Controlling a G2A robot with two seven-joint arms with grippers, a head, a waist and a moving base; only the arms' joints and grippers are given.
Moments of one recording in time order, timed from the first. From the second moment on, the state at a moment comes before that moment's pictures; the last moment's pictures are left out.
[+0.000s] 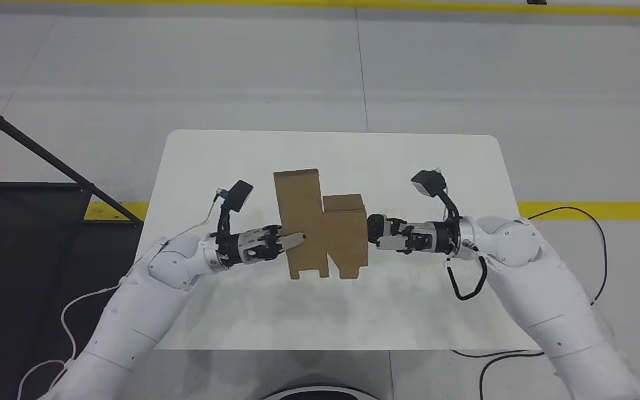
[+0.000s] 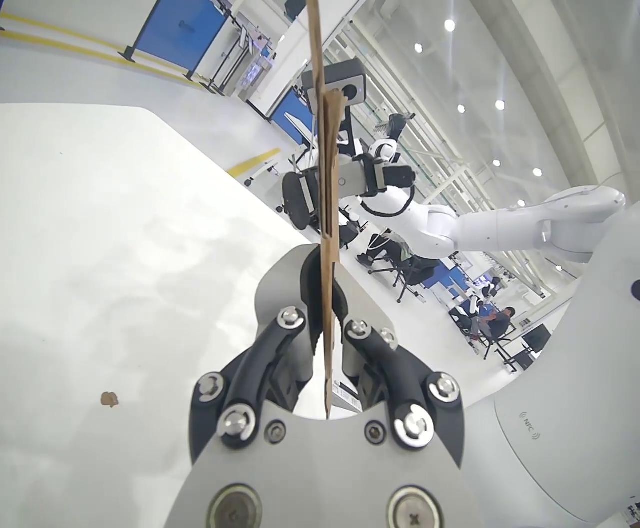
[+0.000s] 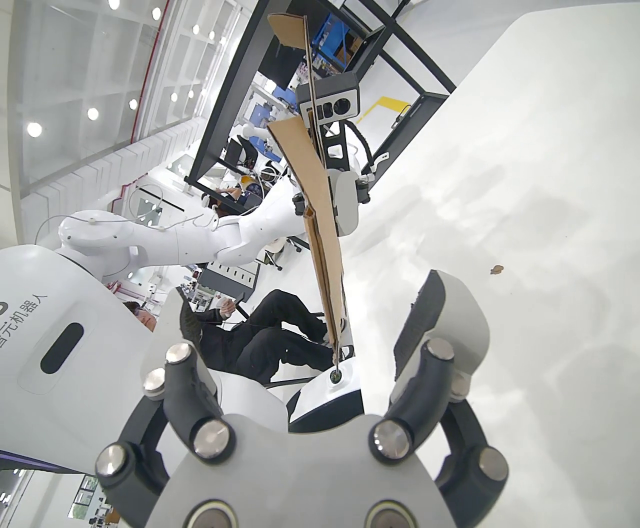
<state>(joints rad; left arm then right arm) 1.03 -1.05 -1.11 -1.32 -0.17 -1.01 -0.75 -0.79 -0.98 0.95 -1.34 0.50 -0.68 1.14</state>
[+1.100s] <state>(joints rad) 1.06 -1.05 -1.10 -1.38 -0.14 -0.98 -0.70 -0.78 -1.01 0.90 -1.39 0.32 -0.59 1.01</state>
